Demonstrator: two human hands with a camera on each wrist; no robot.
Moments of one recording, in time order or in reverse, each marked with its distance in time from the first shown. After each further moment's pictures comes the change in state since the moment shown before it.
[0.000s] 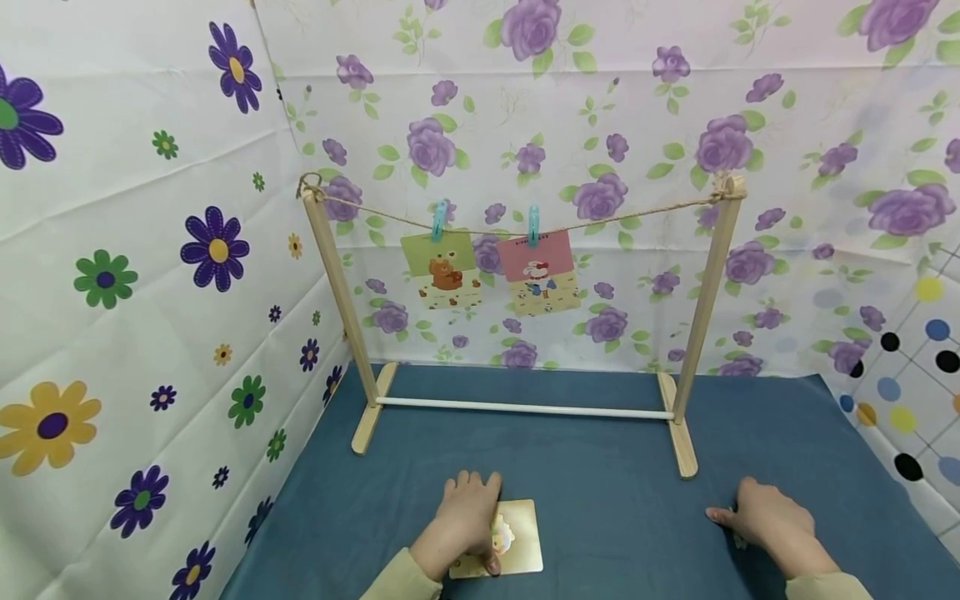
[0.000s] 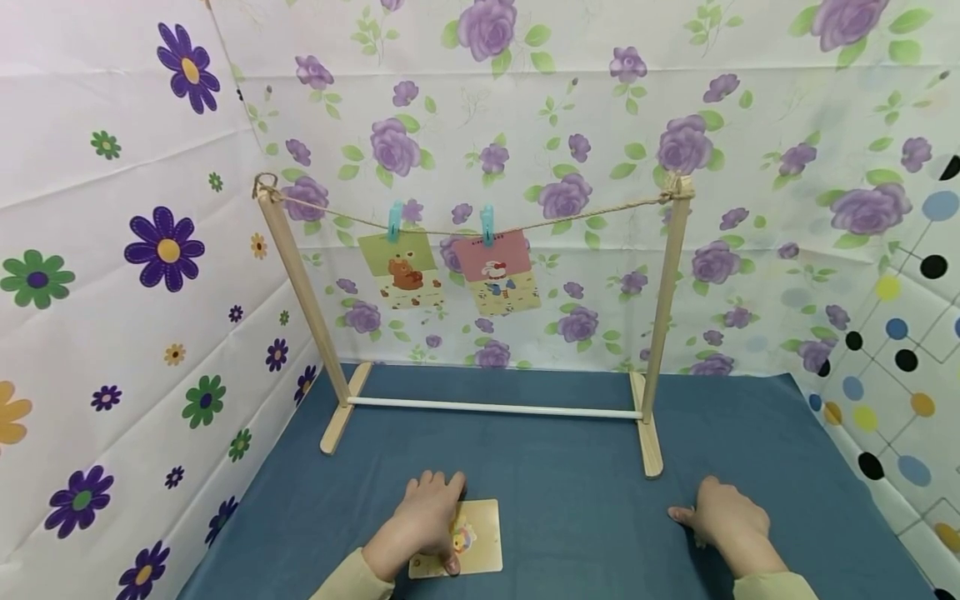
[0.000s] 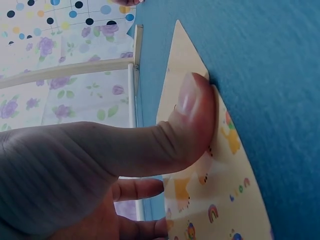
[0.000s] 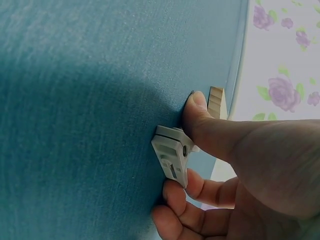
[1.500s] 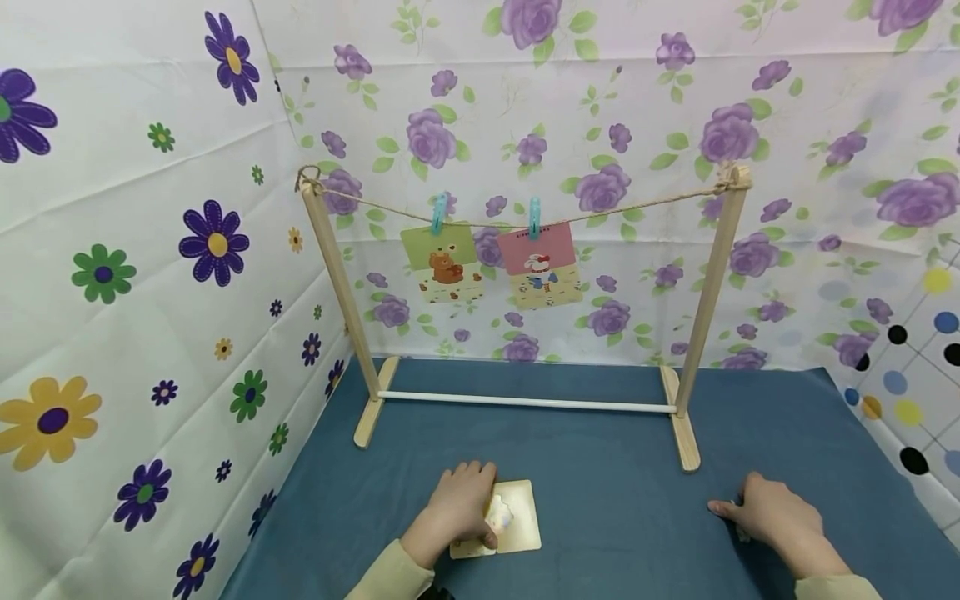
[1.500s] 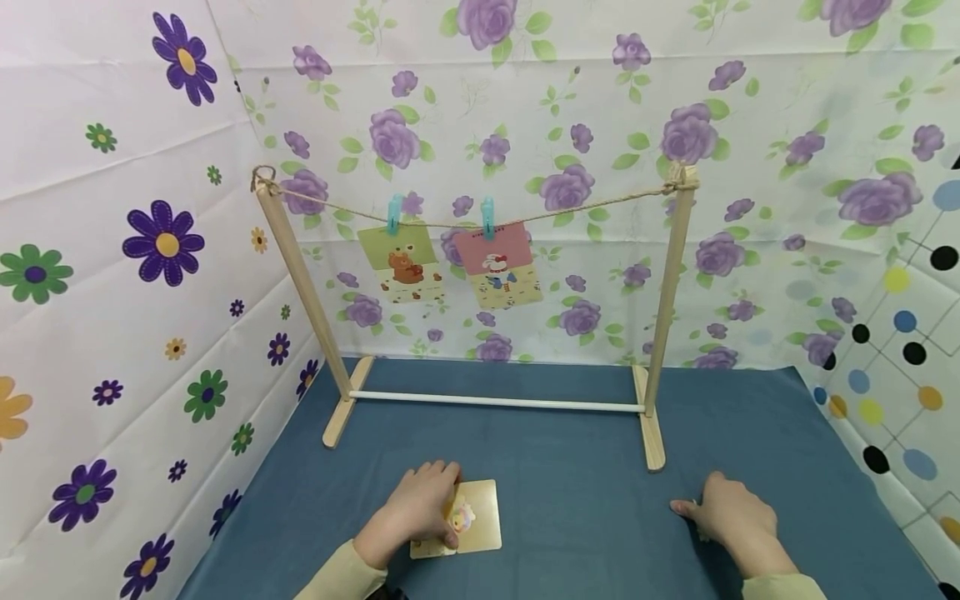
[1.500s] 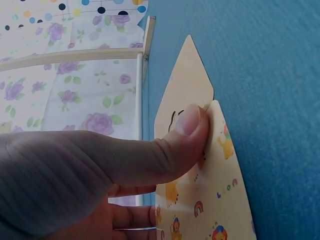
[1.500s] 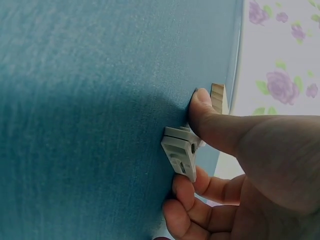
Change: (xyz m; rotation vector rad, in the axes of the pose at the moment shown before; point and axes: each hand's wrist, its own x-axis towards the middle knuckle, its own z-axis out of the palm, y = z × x) left_hand -0.002 -0.017 -0.010 -0.097 0.014 0.071; right_hand -0.002 0.005 0.003 0.047 0.009 0.011
